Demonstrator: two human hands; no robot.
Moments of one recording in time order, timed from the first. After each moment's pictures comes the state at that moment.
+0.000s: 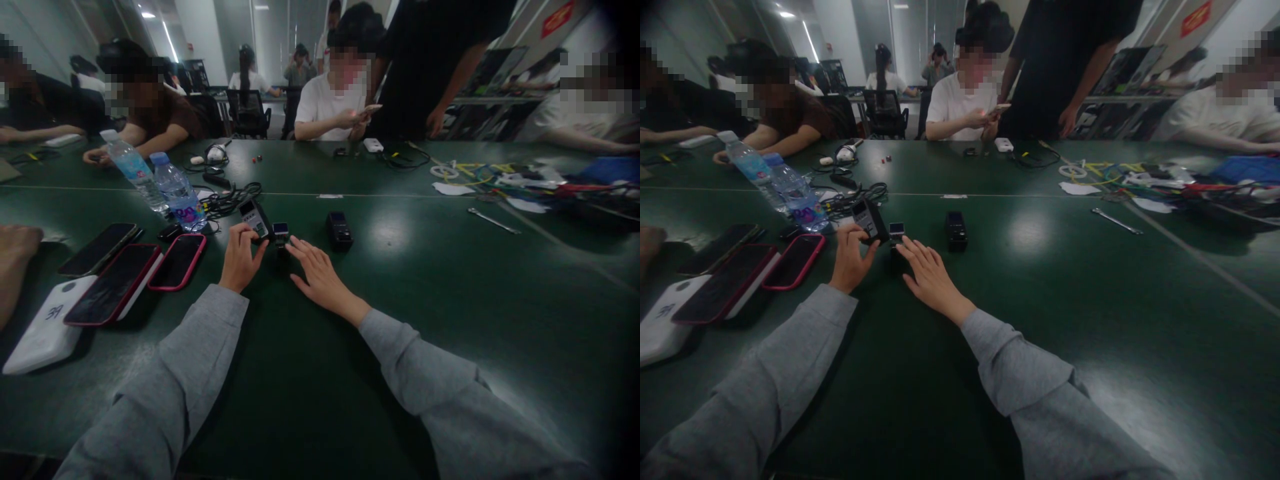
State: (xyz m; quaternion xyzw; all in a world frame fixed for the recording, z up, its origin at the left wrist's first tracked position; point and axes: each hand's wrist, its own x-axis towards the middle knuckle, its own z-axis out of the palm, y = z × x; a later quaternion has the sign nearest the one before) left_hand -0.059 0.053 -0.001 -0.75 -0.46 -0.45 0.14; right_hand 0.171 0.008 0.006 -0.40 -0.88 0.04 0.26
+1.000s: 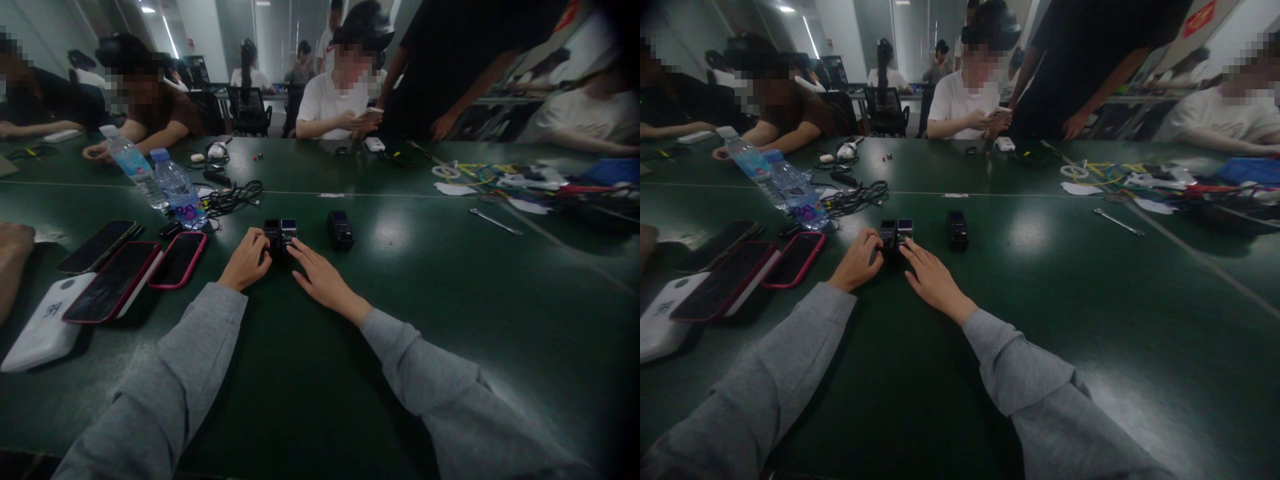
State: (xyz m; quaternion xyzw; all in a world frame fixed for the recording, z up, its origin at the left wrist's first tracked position) left_hand -0.061 0.052 0.002 -0.84 -0.44 -0.33 0.01; right_hand 0.171 0.011 0.006 -0.40 -0.88 0.10 0.24
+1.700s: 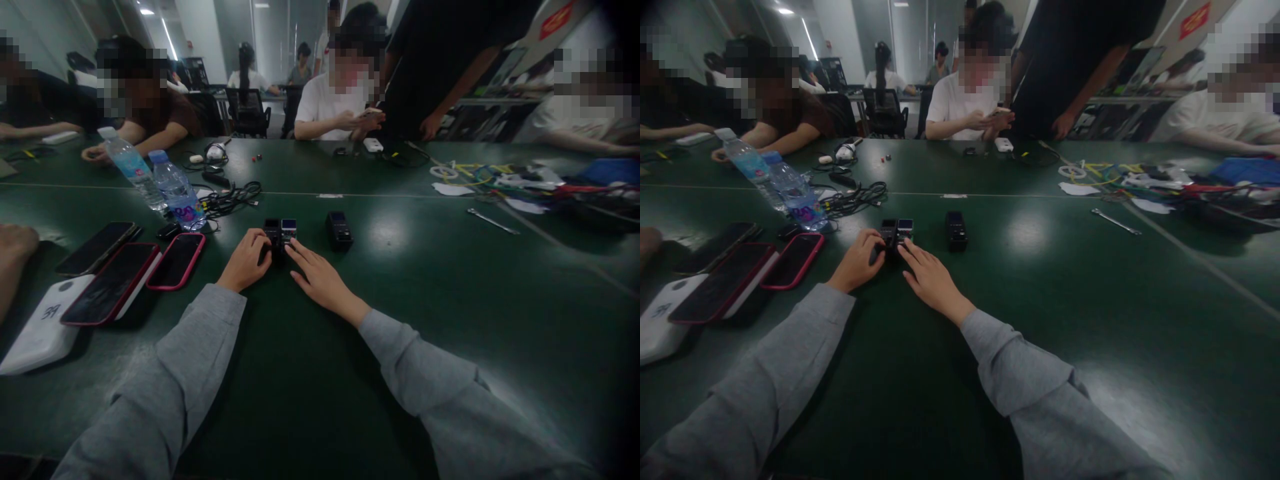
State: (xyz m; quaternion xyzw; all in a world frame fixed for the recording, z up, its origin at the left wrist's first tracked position) left_hand -0.059 0.054 0.000 -0.84 -0.42 -0.34 0.01; right_hand 0.170 0.012 0.003 -0.41 -0.88 0.07 0.23
